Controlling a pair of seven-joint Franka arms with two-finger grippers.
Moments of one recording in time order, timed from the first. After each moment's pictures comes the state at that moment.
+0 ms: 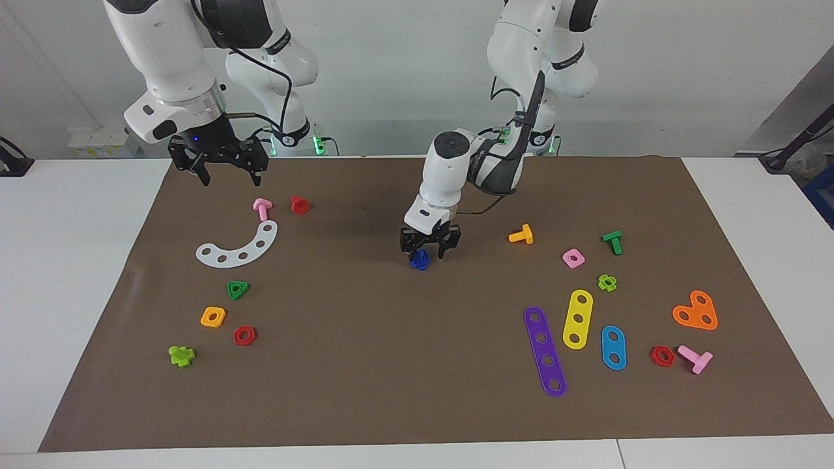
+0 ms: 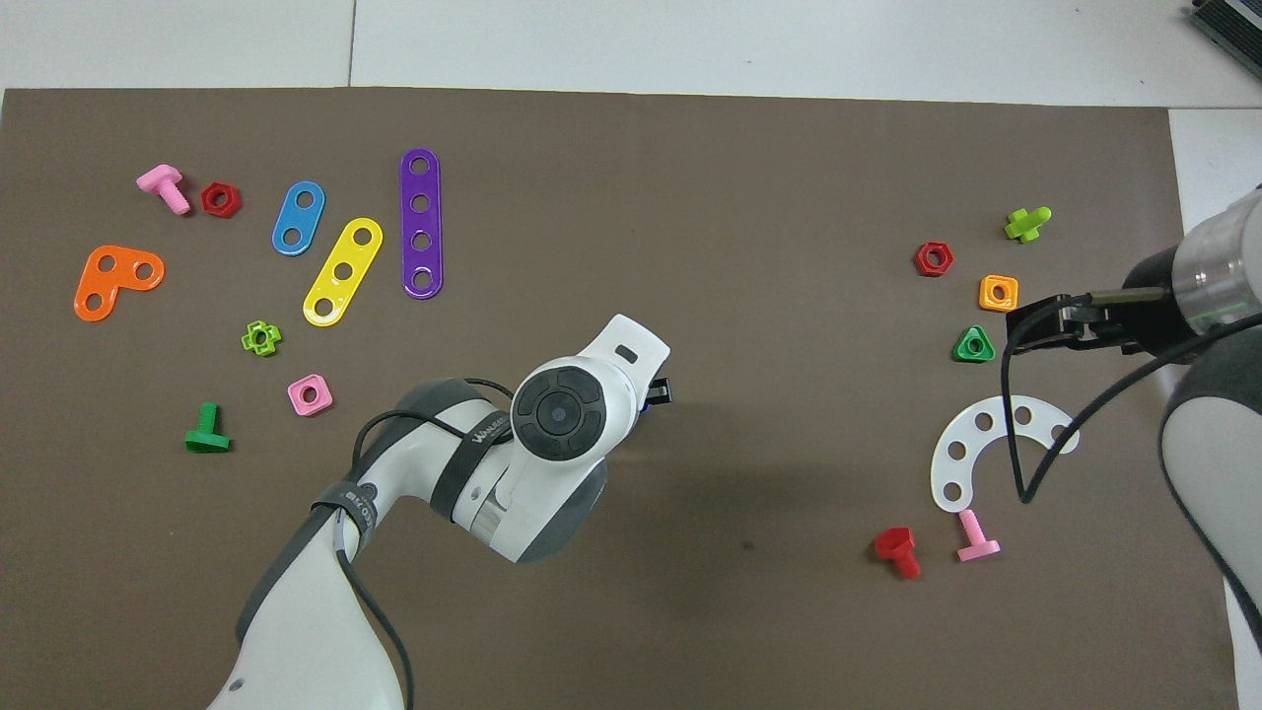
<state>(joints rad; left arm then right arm) -0.75 0.34 0.04 -1.98 -0.07 2.51 -0.77 0.02 -0.03 0.07 -1.65 -0.03 1.59 0.11</state>
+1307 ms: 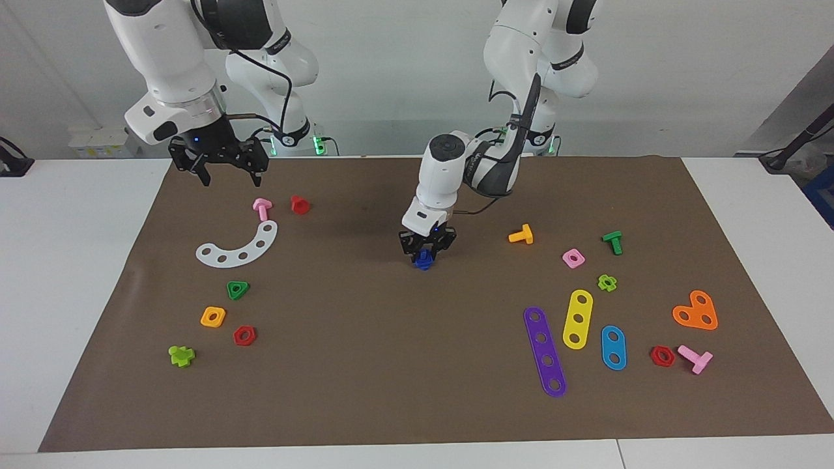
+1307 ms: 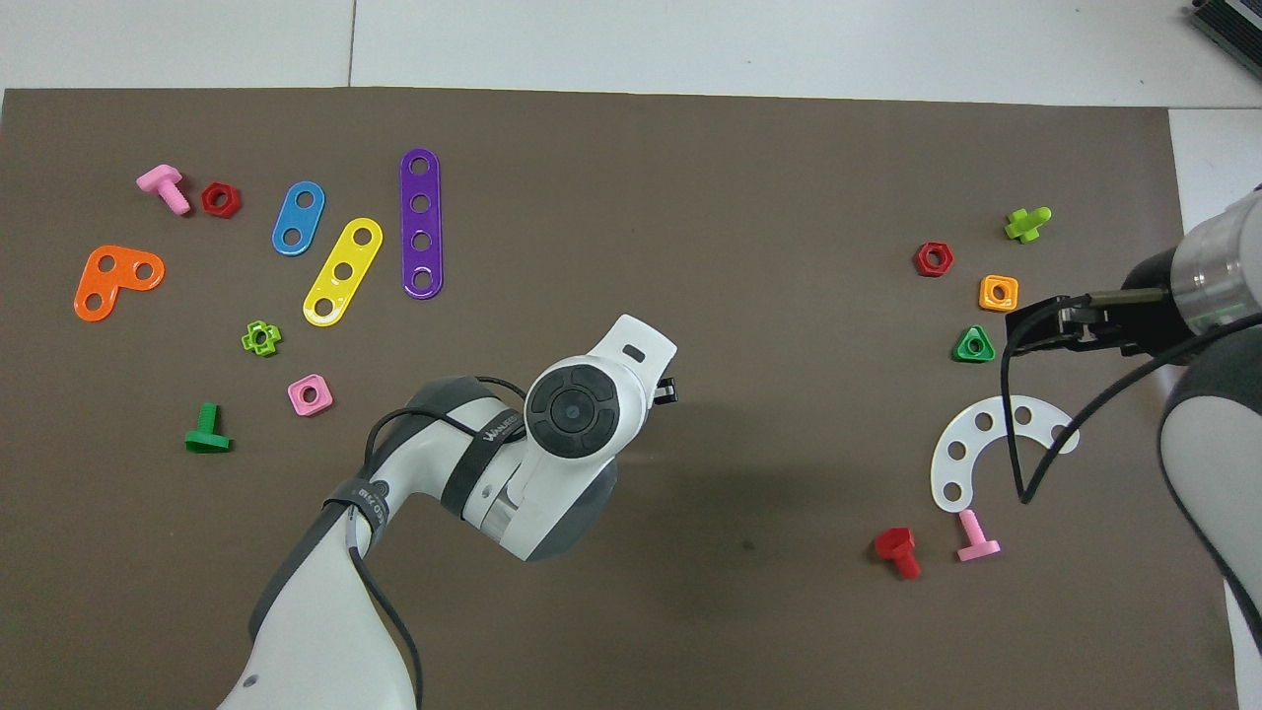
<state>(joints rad) -0.77 0.36 0.04 -1.95 -0.07 2.48 -0.81 0.02 -0.03 0.07 -1.65 -0.03 1.59 0.11</state>
